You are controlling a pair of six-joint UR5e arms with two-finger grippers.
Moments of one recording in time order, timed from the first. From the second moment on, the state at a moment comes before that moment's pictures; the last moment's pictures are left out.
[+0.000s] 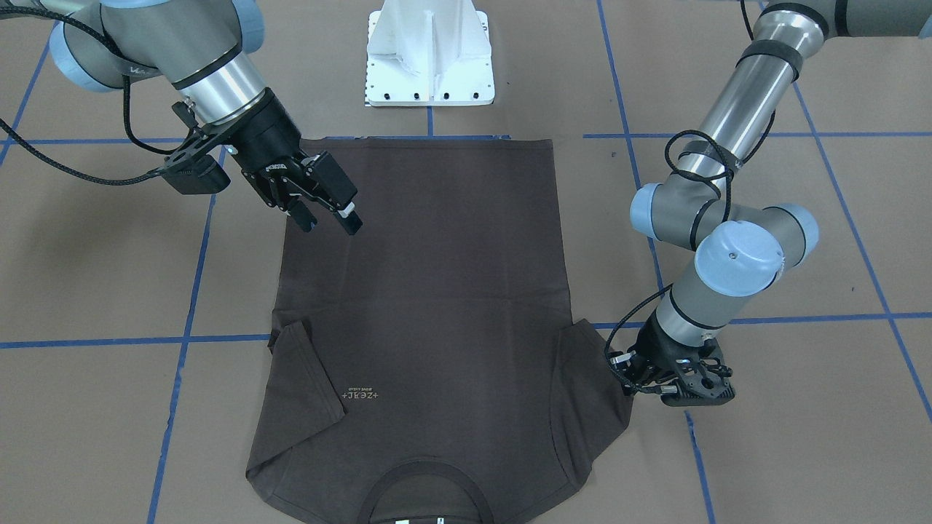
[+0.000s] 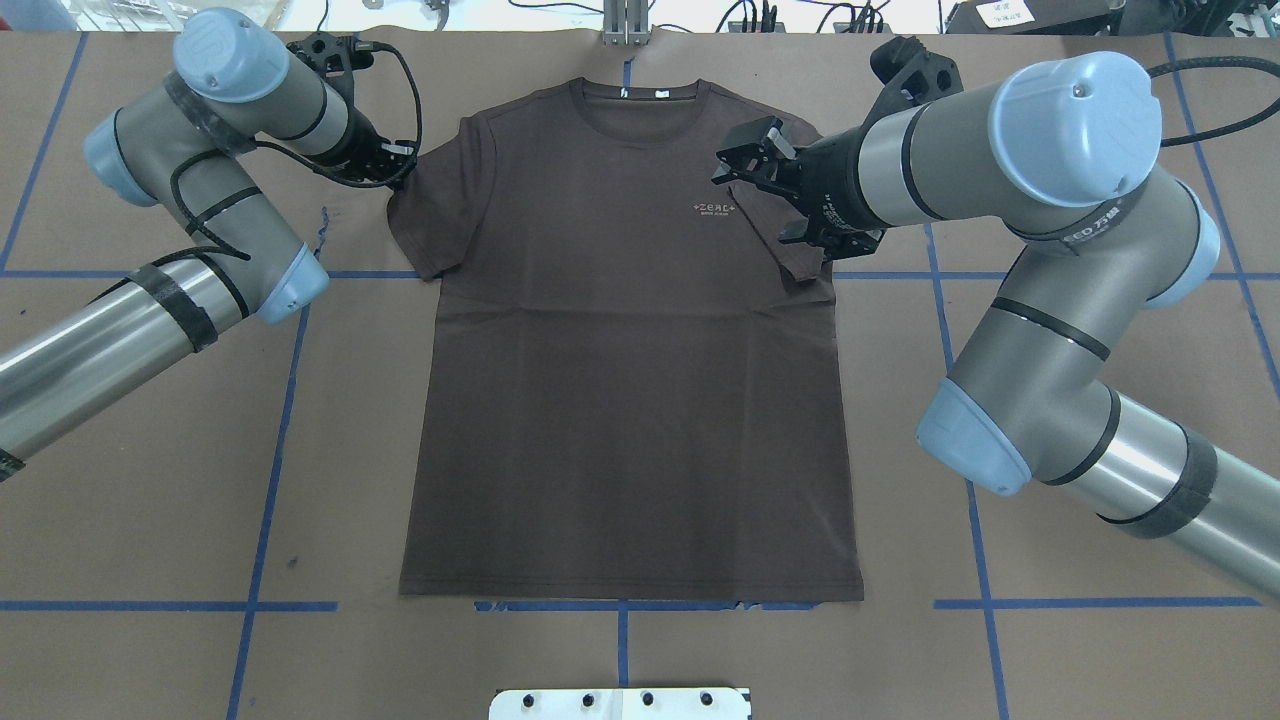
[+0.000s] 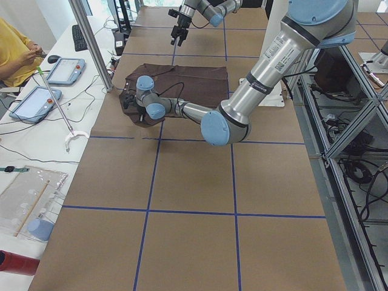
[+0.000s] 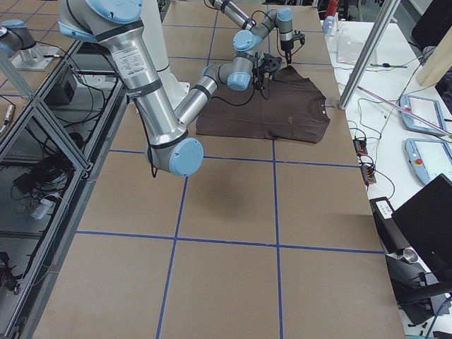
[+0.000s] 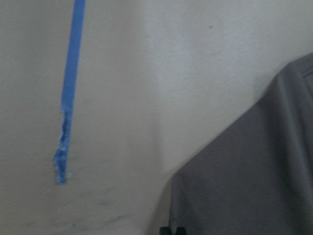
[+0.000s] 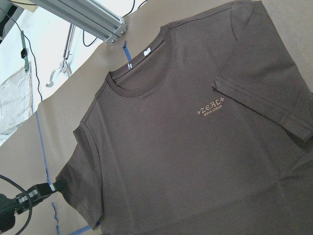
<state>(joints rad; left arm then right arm) -0.90 -2.29 -1.06 -2.25 -2.01 -1.03 0.74 -1.07 1.87 -1.12 1.87 1.74</state>
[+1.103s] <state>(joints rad) -0.80 -2.45 -0.99 -2.25 -1.87 -1.26 0.74 -1.07 1.84 -1.11 1.82 1.76</state>
